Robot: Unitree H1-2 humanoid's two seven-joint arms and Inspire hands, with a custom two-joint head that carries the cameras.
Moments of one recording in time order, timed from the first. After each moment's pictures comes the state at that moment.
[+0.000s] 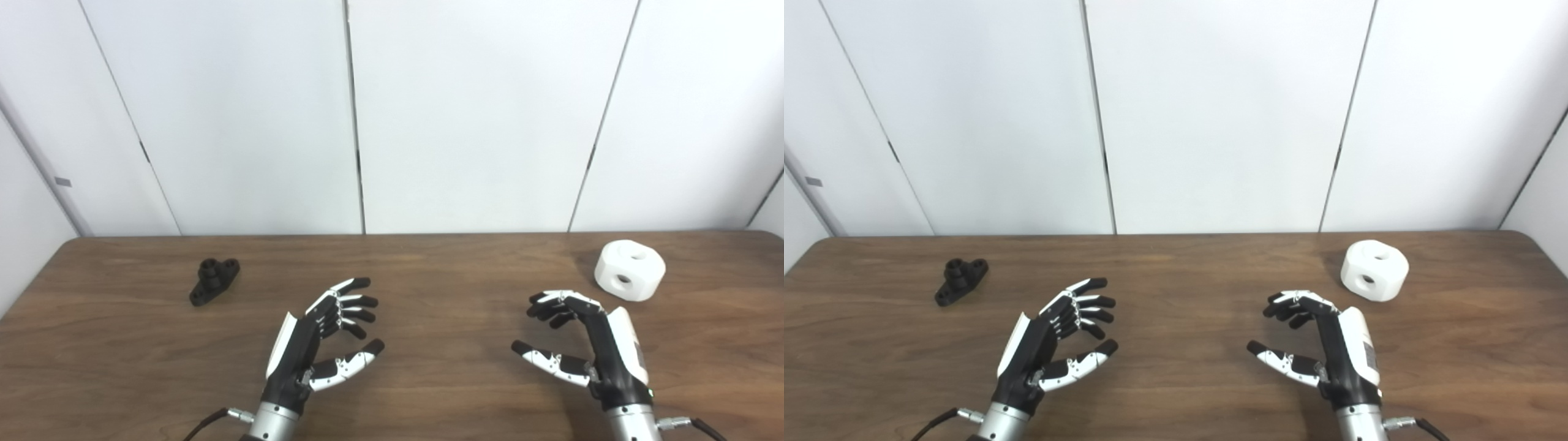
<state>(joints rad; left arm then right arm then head) -0.10 0.07 -0.08 0.10 0.10 -0.37 -0.09 -0.09 -0.16 0.06 0.02 -0.50 -0.25 -0.24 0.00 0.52</state>
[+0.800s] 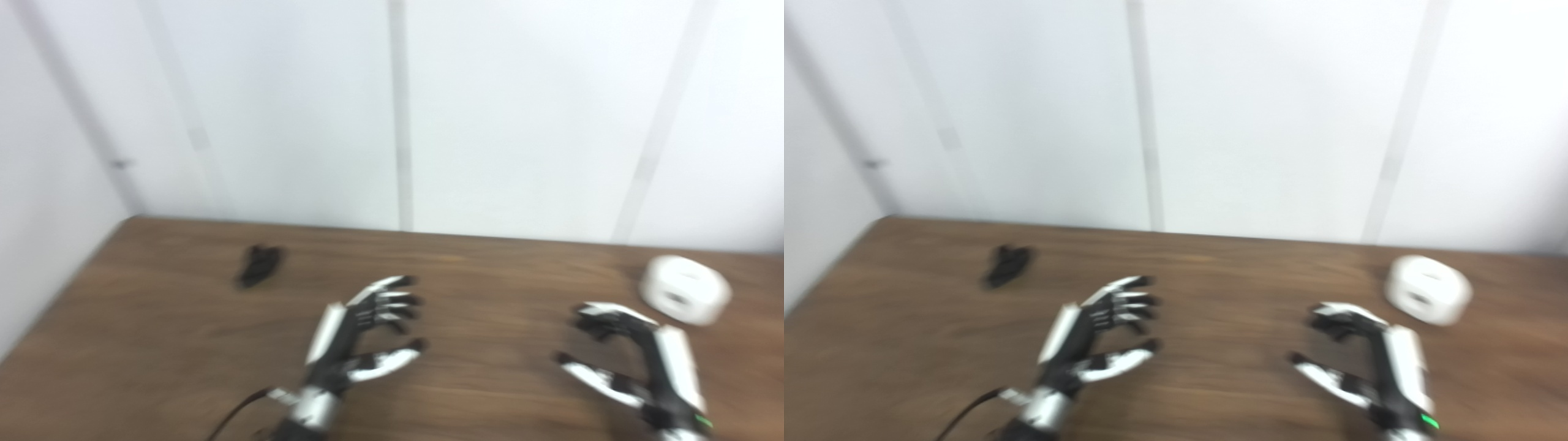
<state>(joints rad) -0.11 0.04 -0.09 0.12 0.15 -0.36 -0.07 -0.09 -0.18 0.05 0.04 -0.43 -0.29 -0.23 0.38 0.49</state>
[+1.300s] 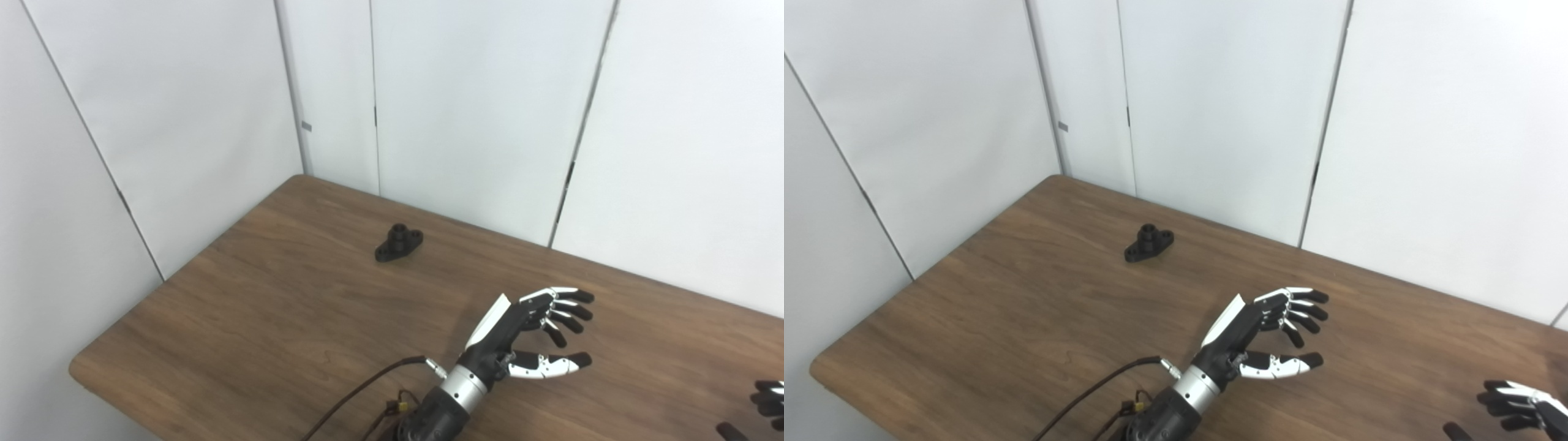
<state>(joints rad) -0.19 -0.04 -0.12 0.24 0.22 -0.40 0.01 -0.12 -0.22 0.02 0.10 -0.40 -0.36 -0.23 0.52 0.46</state>
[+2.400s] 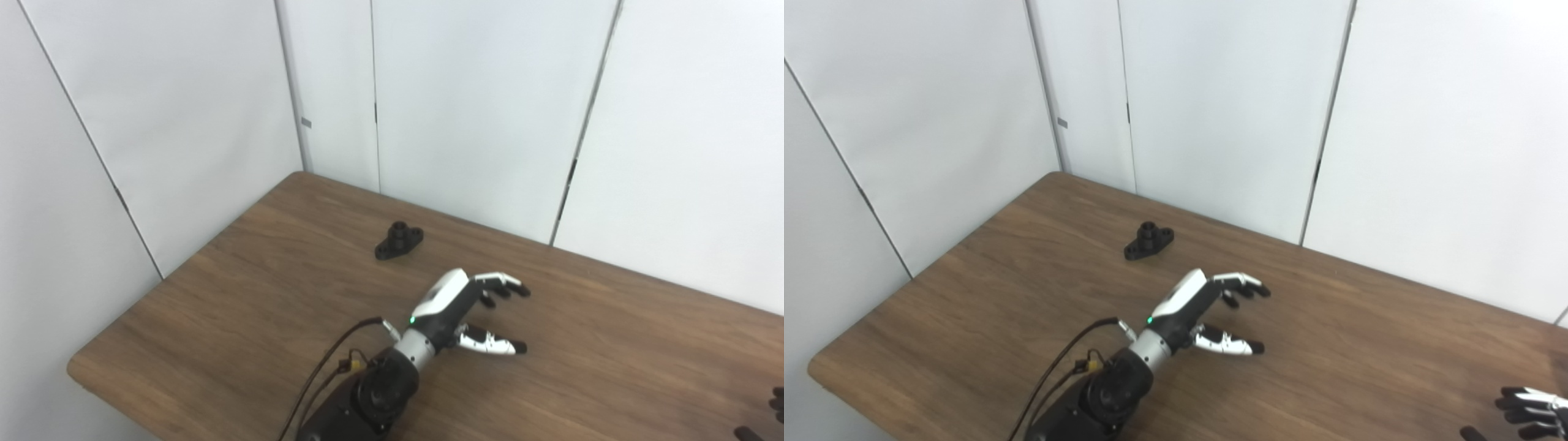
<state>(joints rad) -0.23 0.19 -0.08 0.09 0.46 -0.12 0.03 -0.11 -0.23 -0.01 0.09 -0.38 -0.36 -0.21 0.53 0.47</state>
